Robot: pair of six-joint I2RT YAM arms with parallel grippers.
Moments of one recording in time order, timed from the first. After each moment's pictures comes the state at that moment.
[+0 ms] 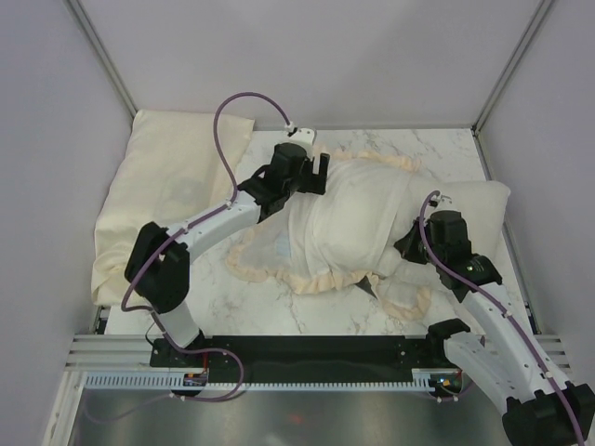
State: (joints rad) left arm -0.70 1.67 1.35 -0.09 -0.27 -0.23; right arm 0.25 0.80 0.64 -0.53 -0.03 0.49
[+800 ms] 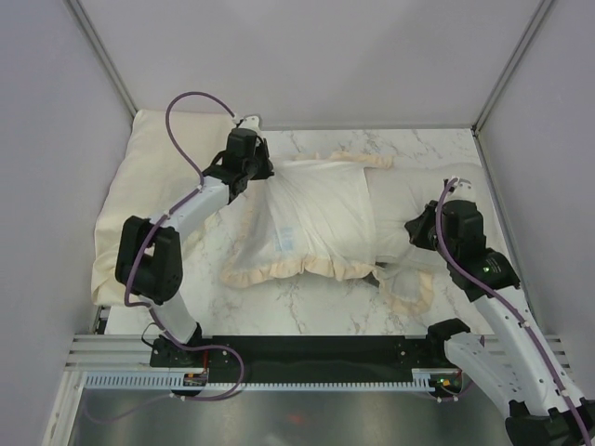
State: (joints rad) left arm -0.39 1.73 1.33 -0.12 -0.08 -0.35; right arm 0.27 0.75 0.79 -0.60 0.10 0.50
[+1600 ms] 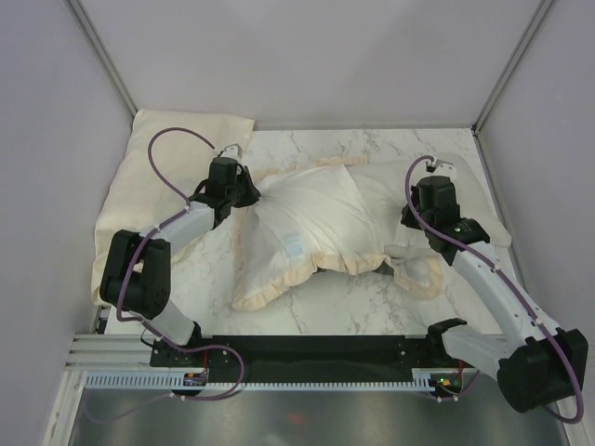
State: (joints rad) left arm -0.29 1.61 1.01 -0.01 0.03 -0.45; right arm 0.27 1.03 0.87 -0.49 0.23 0.44
